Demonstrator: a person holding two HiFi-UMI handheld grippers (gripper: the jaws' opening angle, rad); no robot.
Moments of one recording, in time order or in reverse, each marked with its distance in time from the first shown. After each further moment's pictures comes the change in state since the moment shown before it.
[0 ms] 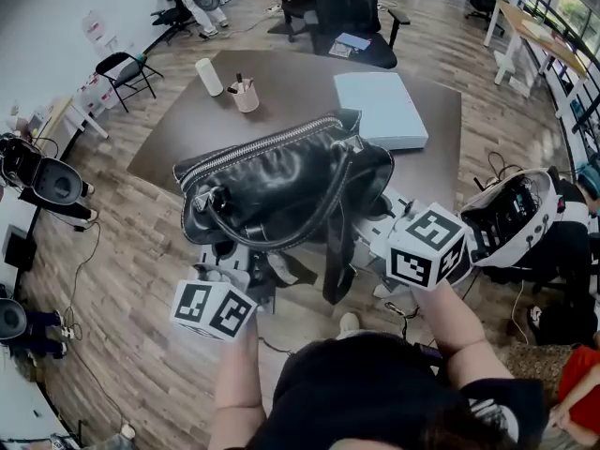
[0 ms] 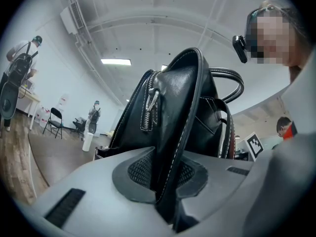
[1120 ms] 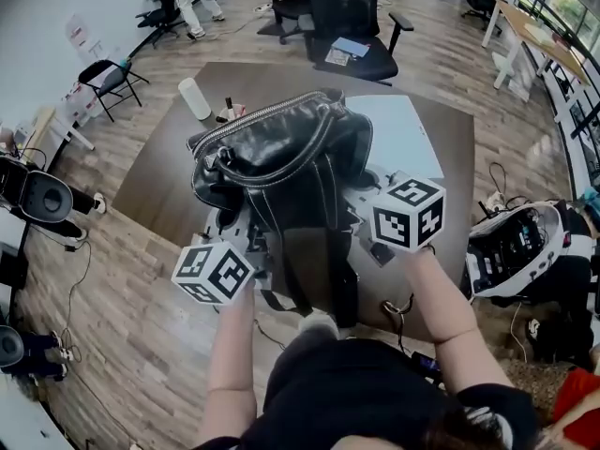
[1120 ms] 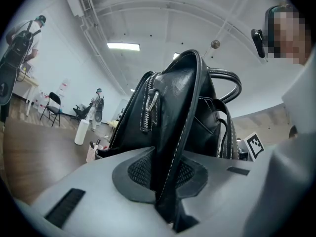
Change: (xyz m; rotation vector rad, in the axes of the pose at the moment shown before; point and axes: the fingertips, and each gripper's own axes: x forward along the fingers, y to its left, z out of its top) left arm 0.199 0.131 -0.021 -0.095 0.091 0.000; right arm 0.144 -0.186 0.022 0.073 0.083 -0.093
